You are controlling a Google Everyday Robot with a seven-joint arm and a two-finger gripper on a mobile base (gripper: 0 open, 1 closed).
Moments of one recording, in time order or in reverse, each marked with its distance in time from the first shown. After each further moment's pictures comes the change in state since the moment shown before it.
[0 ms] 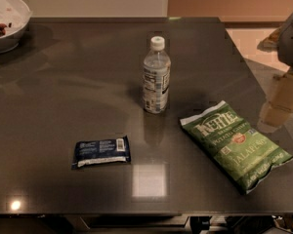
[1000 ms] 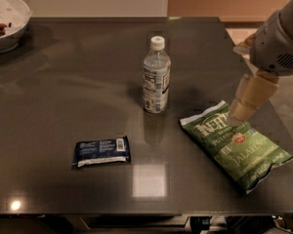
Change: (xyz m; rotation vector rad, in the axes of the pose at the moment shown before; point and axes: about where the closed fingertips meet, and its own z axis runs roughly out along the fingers) arm -0.033 -0.016 0.037 -0.006 -0.141 0.018
